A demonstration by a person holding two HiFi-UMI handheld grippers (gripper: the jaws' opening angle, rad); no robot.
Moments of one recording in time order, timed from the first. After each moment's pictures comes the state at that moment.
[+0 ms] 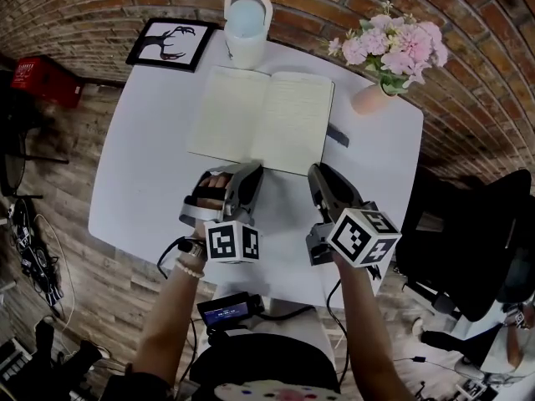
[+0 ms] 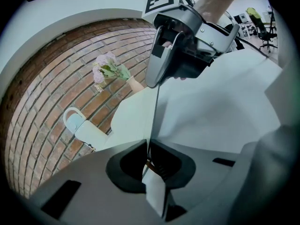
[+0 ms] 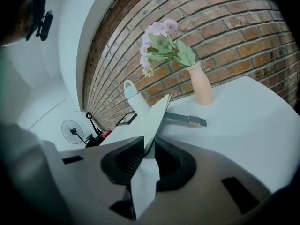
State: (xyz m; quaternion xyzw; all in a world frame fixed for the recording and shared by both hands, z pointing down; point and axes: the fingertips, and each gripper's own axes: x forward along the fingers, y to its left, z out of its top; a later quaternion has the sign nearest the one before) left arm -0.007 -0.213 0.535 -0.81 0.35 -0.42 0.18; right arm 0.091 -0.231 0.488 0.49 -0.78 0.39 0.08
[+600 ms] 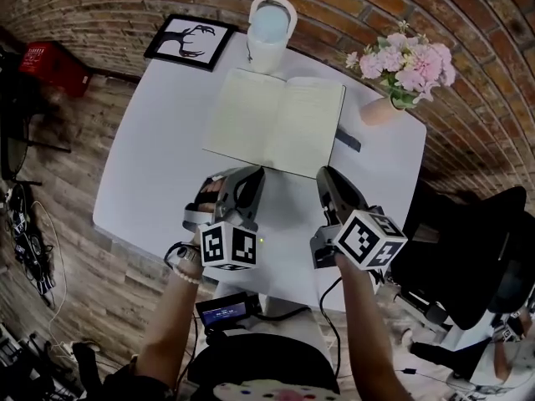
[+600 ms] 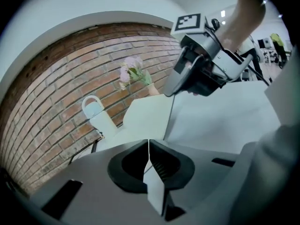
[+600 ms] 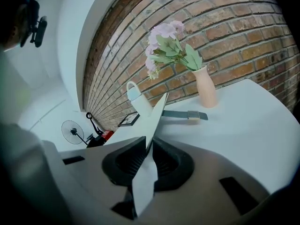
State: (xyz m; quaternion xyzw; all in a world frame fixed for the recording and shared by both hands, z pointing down) left arm -0.031 -0.209 0.502 -0.84 0.42 -0.34 0.09; right arm 0.081 -0.233 0.470 0.49 -0.77 0.40 0.08
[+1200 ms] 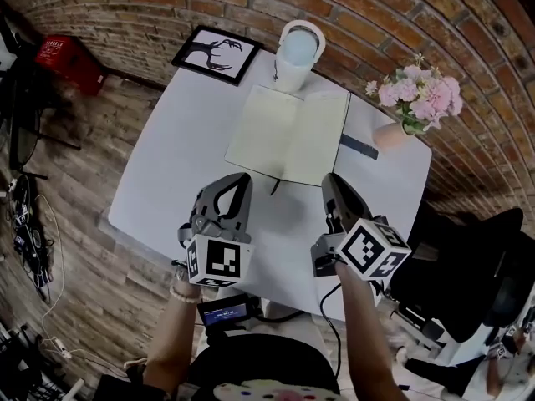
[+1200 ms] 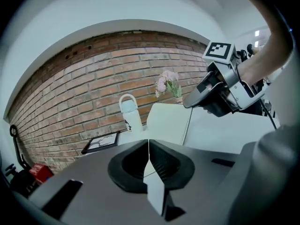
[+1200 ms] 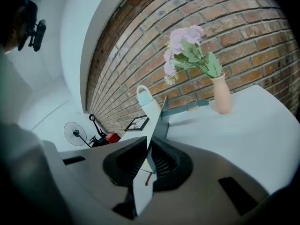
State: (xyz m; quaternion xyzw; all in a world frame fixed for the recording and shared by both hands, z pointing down) left arm -0.109 -0.203 0.446 -0.81 0.53 -0.25 -0.01; right arm 0.039 -0.242 0.431 0.48 -0.78 0.39 0.07
